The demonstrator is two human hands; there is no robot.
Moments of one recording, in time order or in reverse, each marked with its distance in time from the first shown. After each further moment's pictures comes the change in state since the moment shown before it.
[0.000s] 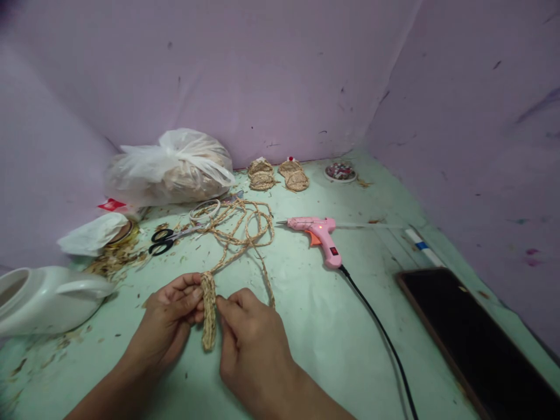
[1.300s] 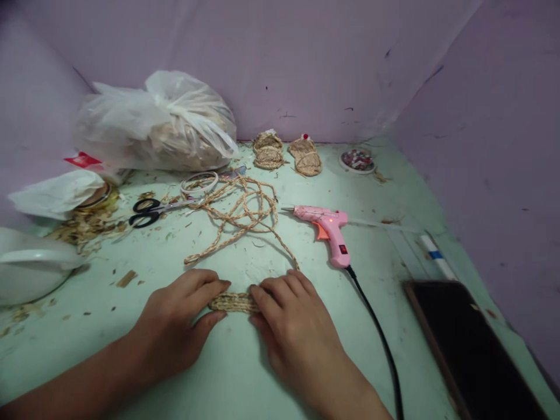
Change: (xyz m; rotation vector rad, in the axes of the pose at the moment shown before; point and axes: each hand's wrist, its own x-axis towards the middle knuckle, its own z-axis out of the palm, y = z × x) left_hand -0.004 -0.024 -0.009 1.455 -0.349 0.889; right_hand -0.008 0.036 -0.053 -0.574 -0.200 -0.197
